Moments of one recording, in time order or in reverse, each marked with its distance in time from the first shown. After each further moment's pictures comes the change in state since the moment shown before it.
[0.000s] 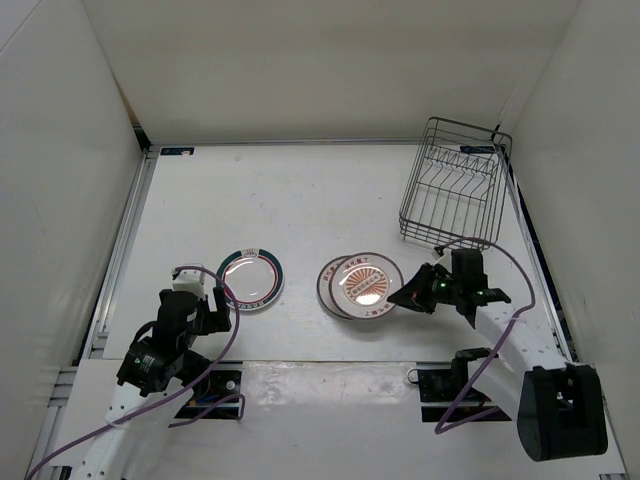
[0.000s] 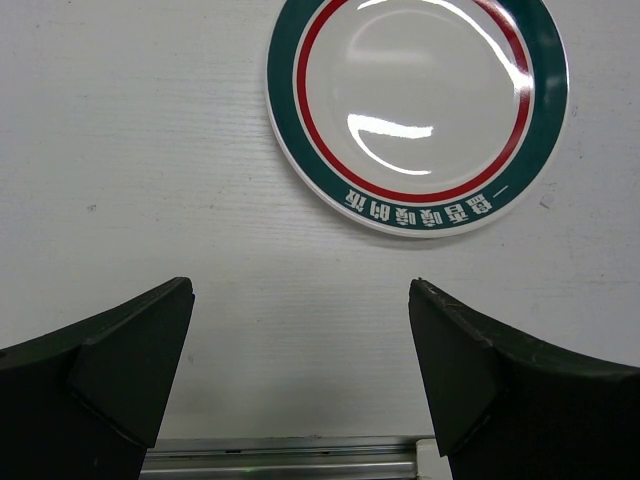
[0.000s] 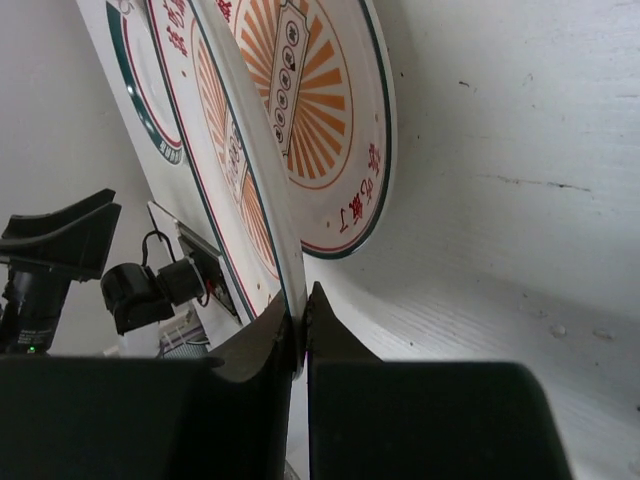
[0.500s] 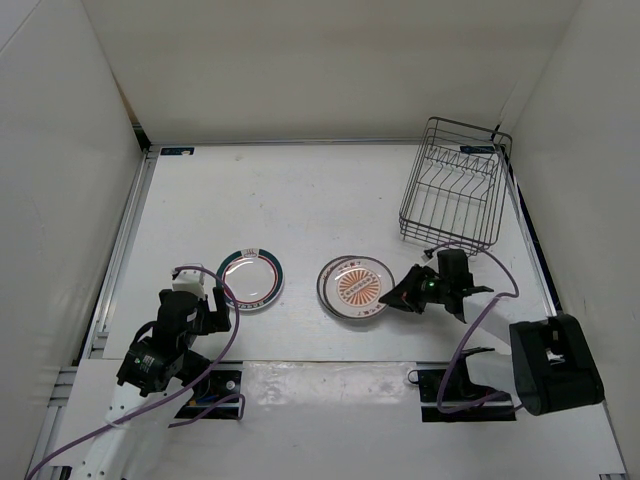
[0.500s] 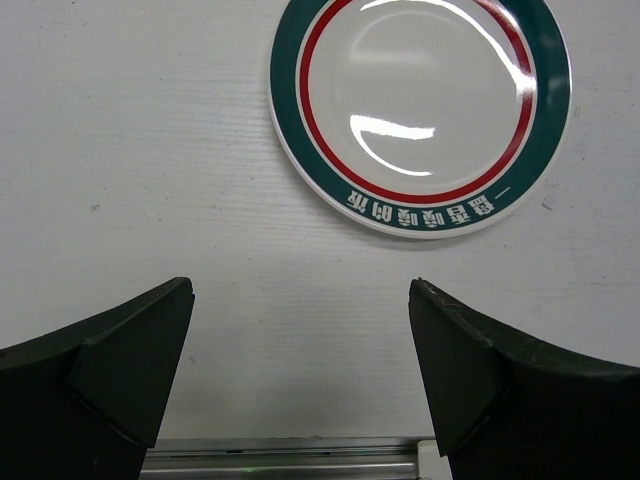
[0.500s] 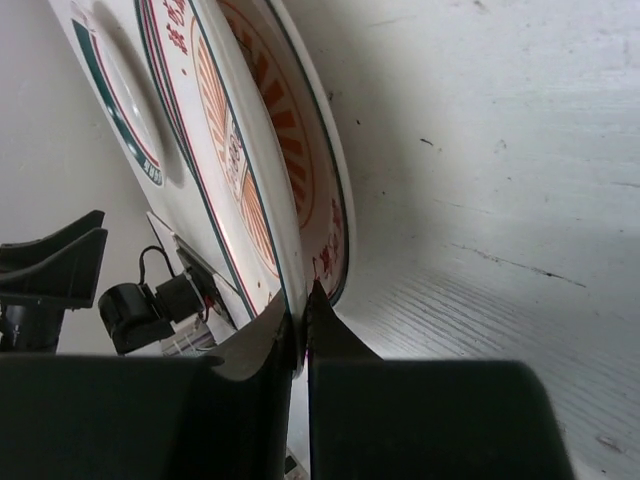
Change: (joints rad) left arm 0.000 0.000 0.000 0.000 -0.004 0.000; right arm 0.075 0.257 -0.050 0.304 0.036 0.105
